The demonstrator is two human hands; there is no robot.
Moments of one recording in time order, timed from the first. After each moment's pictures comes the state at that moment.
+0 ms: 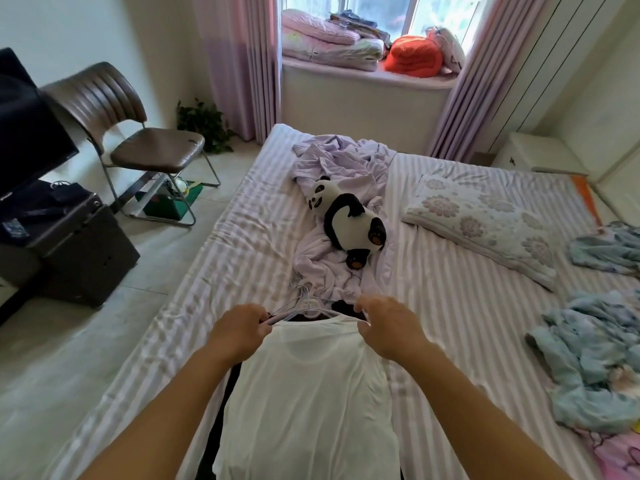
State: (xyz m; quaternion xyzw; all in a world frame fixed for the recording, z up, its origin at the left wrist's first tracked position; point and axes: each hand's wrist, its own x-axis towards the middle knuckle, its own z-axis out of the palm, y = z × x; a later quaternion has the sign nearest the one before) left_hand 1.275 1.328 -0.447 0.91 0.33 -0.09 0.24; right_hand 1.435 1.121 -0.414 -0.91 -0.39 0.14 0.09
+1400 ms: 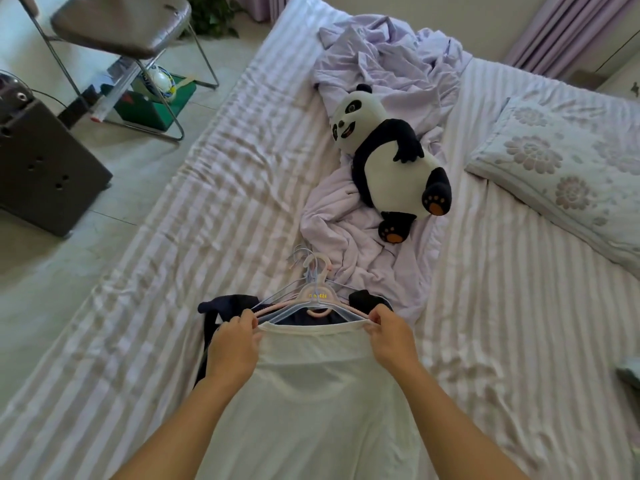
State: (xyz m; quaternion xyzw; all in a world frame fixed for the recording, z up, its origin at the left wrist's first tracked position) left_hand 1.384 1.401 -0.733 0.84 0.46 -0.07 0.26; right_hand 1.588 1.219 -0.727 -0.92 -0.21 0.26 0.20
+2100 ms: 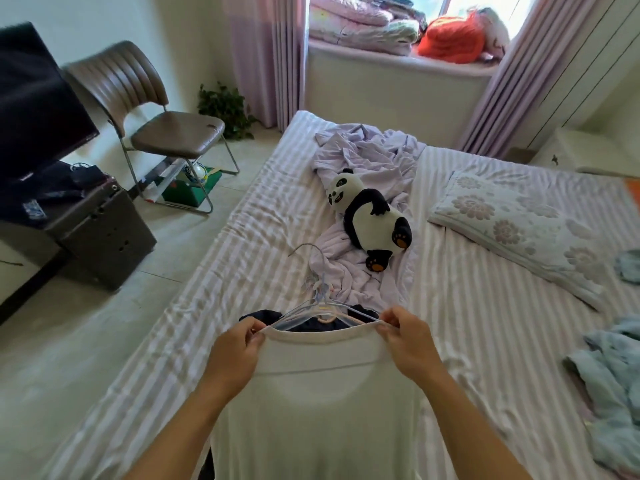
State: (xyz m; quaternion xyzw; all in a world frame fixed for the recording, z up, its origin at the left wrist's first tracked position) left_hand 1.262 1.337 -0.511 0.80 0.41 0.13 0.42; right_hand 1.477 1.137 -0.494 -0.88 -0.27 0.18 0.34
